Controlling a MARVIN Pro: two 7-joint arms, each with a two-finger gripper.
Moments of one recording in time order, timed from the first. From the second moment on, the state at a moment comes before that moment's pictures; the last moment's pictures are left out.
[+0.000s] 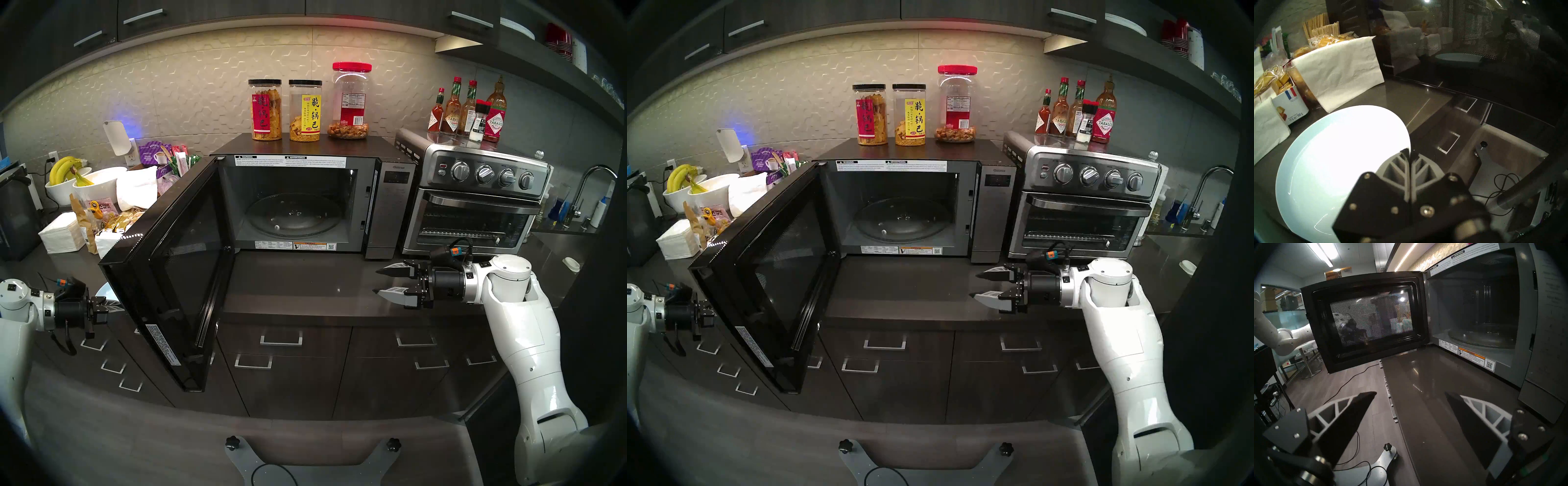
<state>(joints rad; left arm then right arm) 1.65 -0.70 -2.07 -1.24 -0.25 0.09 -1.41 -1.28 -1.09 1.63 -1.50 0.23 0.41 1.42</state>
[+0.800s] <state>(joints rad) 1.56 -0.69 -2.02 -1.14 -0.26 0.04 -1.39 -1.28 -1.09 1.63 -1.50 0.23 0.41 1.42</state>
